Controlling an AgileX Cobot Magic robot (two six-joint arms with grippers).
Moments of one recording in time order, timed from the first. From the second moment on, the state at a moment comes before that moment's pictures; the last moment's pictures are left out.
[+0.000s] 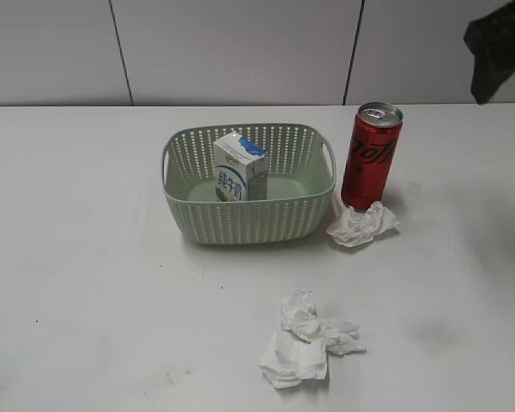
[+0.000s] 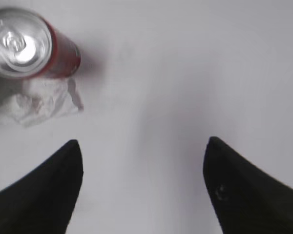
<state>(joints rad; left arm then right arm) -0.01 -0.01 -0.51 -0.15 1.05 0.15 0.23 1.74 -1.63 -0.13 1.21 -0.02</state>
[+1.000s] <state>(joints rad) -0.01 -0.01 -0.51 -0.15 1.05 0.15 0.23 0.72 -0.59 -0.07 1.02 -0.02</state>
